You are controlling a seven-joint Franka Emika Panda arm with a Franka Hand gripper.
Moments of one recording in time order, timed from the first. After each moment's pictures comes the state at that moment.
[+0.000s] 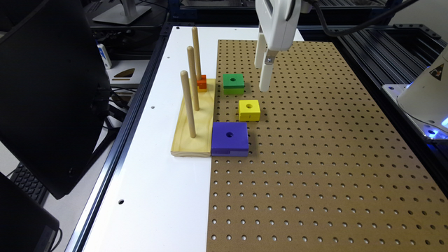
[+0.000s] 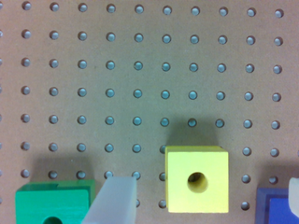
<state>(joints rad) -0.01 0.06 0.06 -2.49 0.01 2.57 0.81</state>
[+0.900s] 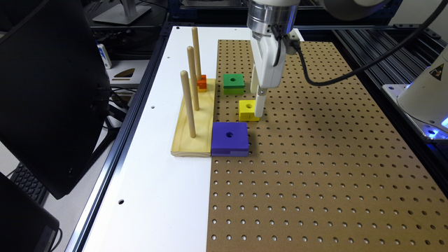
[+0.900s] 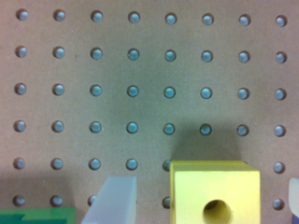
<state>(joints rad) -0.01 0.20 0.06 -2.49 0.01 2.71 0.81</state>
